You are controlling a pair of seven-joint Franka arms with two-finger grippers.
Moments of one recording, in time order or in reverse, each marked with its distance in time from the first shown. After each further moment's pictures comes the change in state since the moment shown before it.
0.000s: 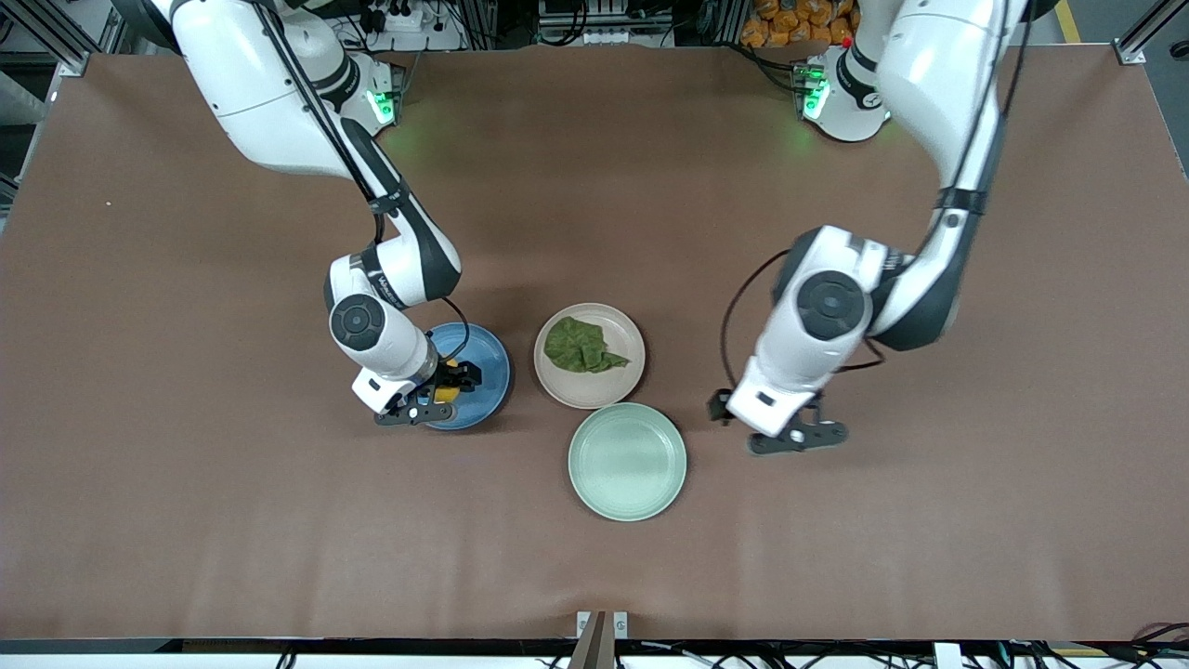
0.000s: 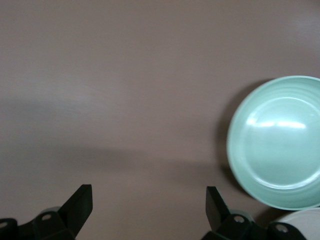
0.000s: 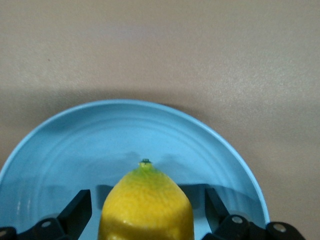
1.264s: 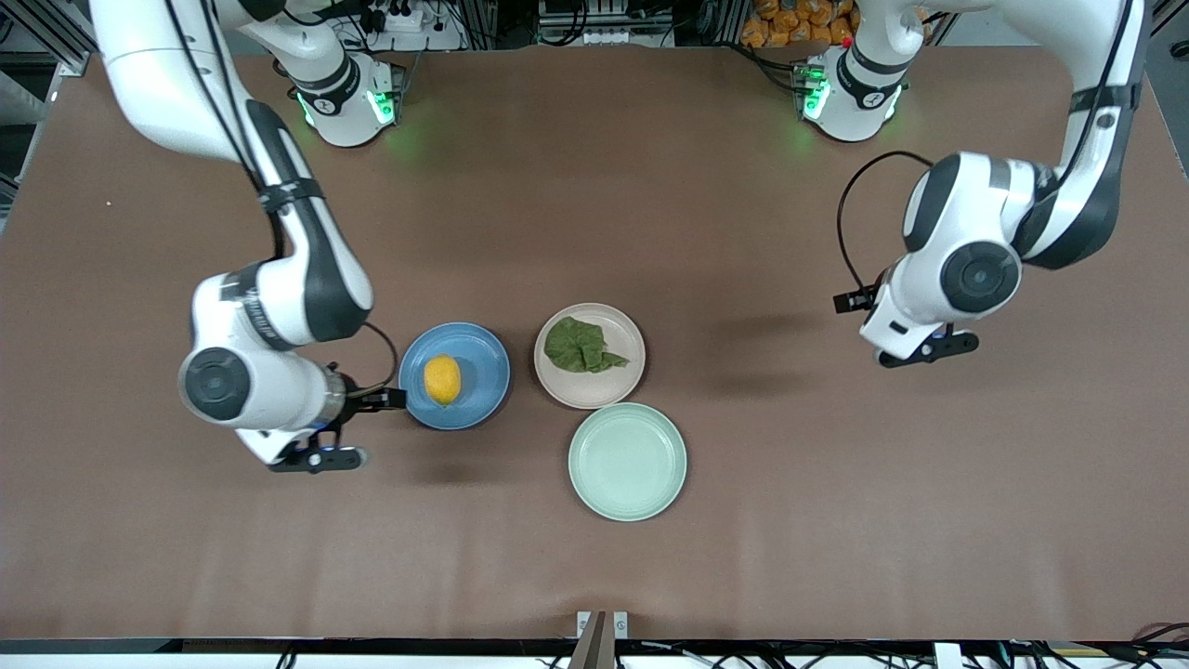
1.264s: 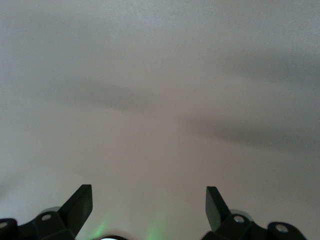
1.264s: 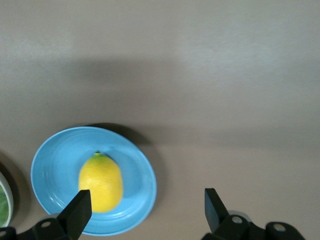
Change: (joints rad) left arm 0.171 -0.400 -0.013 -0.435 -0.005 -0.375 0.087; right arm -0.168 -0.018 -0.018 0.459 -0.001 -0.656 -0.112
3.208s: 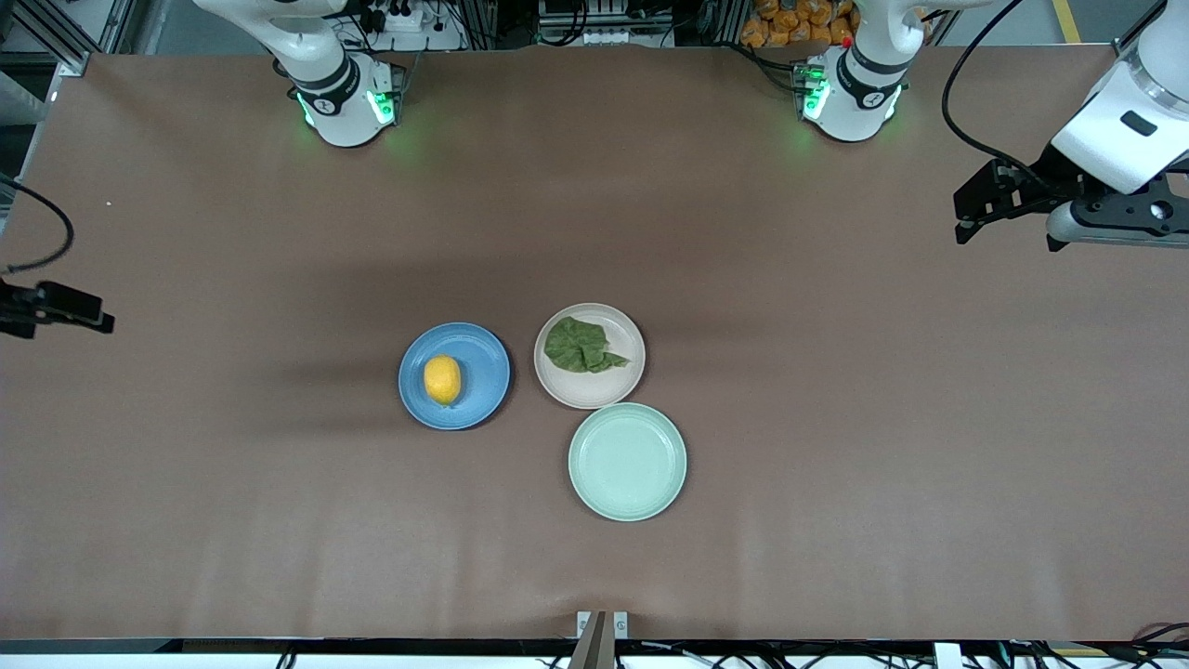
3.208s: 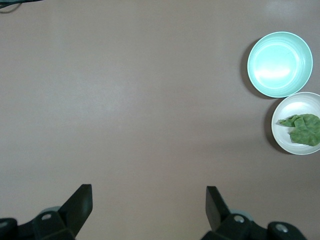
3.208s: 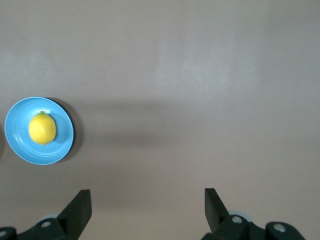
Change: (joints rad) left arm 0.091 -0.171 -0.039 0.445 -0.080 -0.204 0.381; right arm -0.204 -0.386 -0.156 0.031 -0.004 -0.300 -0.343
